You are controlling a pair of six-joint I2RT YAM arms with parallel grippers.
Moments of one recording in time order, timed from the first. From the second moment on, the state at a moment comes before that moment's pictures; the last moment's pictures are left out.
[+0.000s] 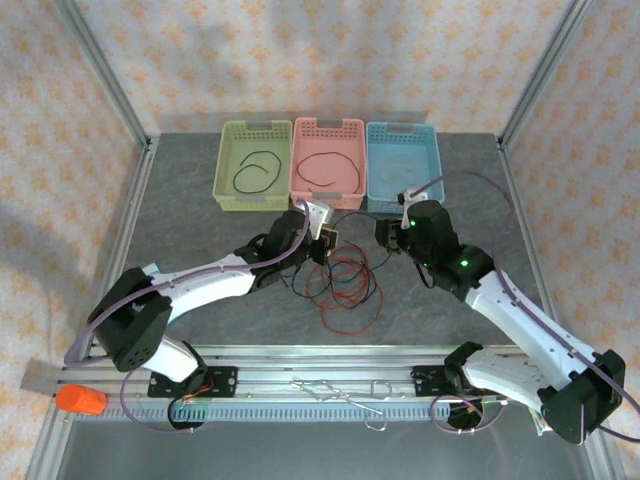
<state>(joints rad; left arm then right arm) -0.73 1.47 0.86 0.14 0.00 -0.32 0.57 0.99 0.88 -0.45 0.12 0.40</state>
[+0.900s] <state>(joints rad) -0.76 1.42 1.25 -0.27 -0.15 -0.30 0.57 0.94 0.79 -0.11 0.15 0.52</state>
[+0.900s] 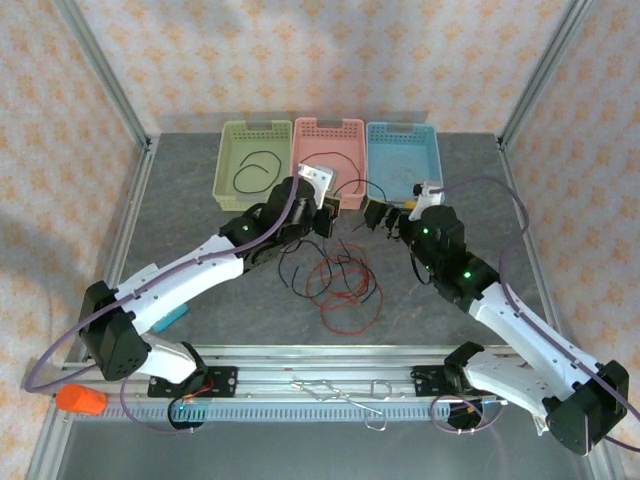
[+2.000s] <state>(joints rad) -0.73 1.42 1.75 -0.45 -0.13 -0.28 0.65 1.34 0.66 0.25 -0.01 0.85</state>
